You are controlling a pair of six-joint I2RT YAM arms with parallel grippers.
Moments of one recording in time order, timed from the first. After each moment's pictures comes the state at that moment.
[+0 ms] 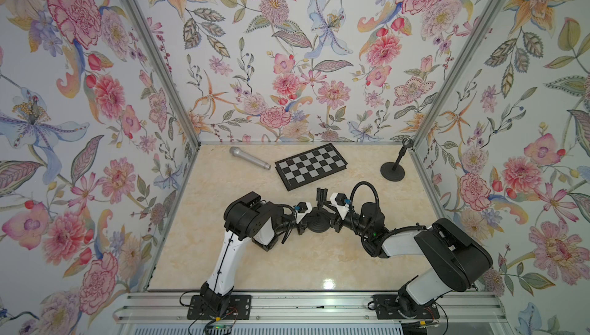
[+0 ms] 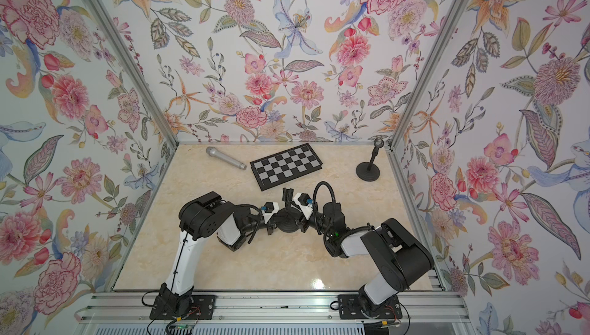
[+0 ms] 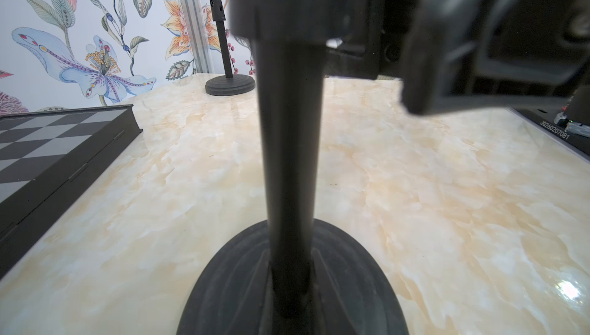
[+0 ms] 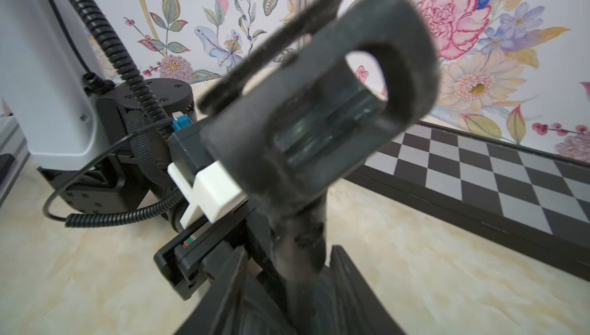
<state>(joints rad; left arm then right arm) -0.60 2.30 0.68 1.53 0.71 0.09 0.55 1.56 0.42 0.96 -0.54 -0.12</state>
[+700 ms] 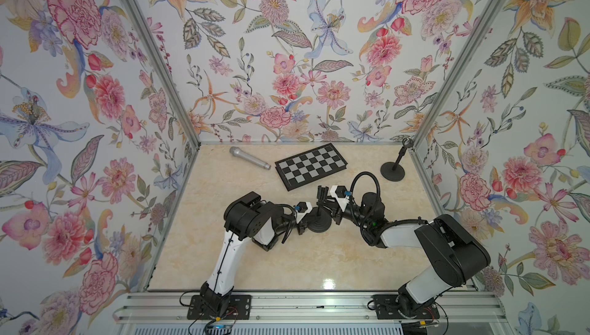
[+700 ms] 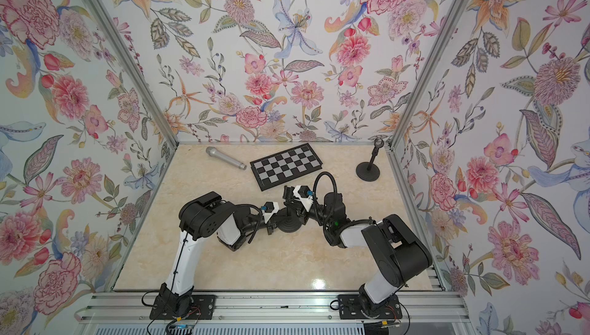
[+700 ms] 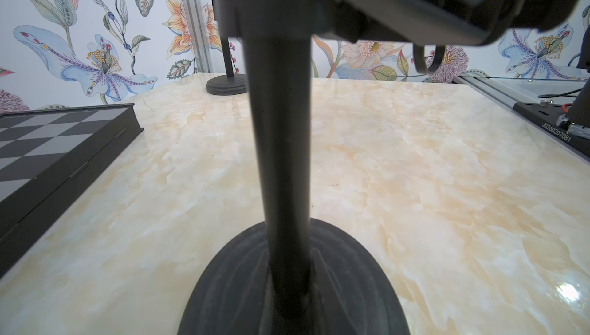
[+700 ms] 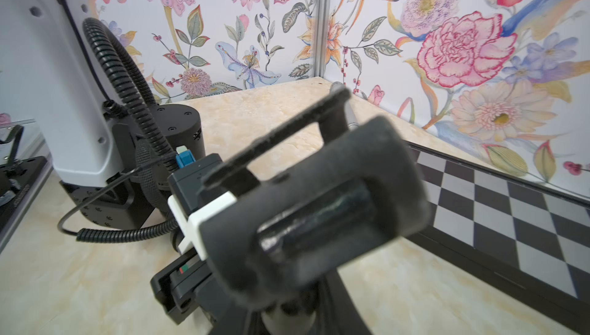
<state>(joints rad) -0.60 2.30 0.68 1.53 0.70 0.08 0.55 1.60 0.46 1.02 -0.48 -0.06</state>
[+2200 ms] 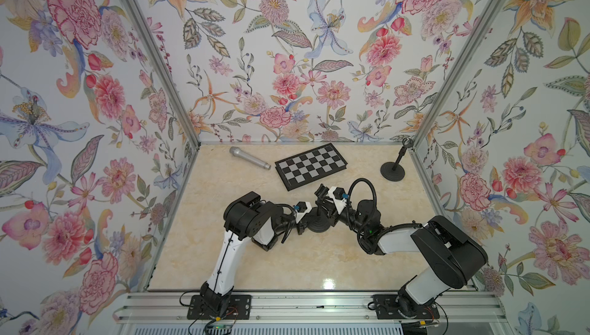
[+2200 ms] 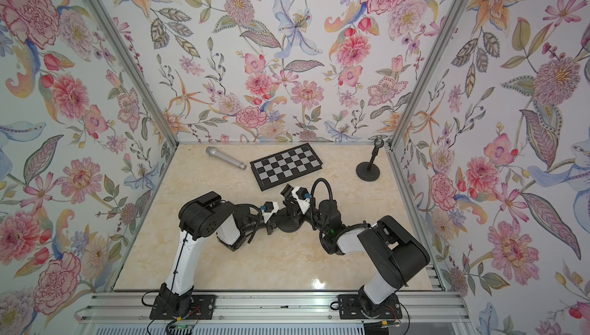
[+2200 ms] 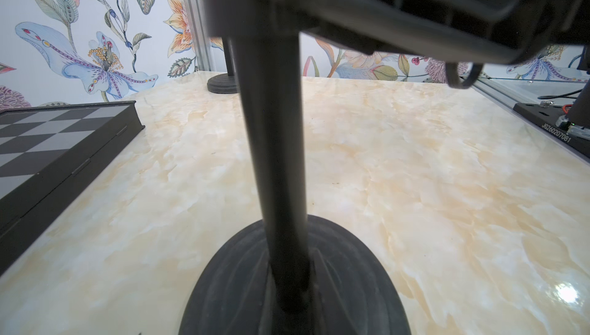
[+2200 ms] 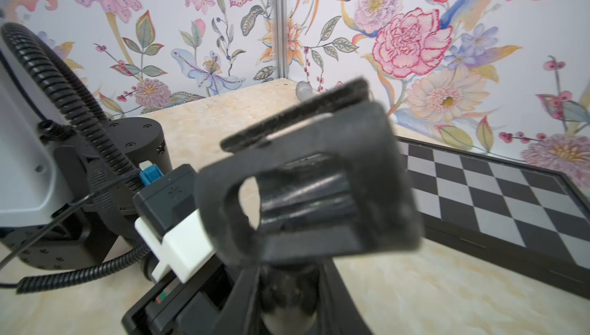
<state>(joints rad) -0.60 2.30 0.67 1.53 0.70 0.08 0.70 1.61 0.43 1.09 -0.13 0.00</state>
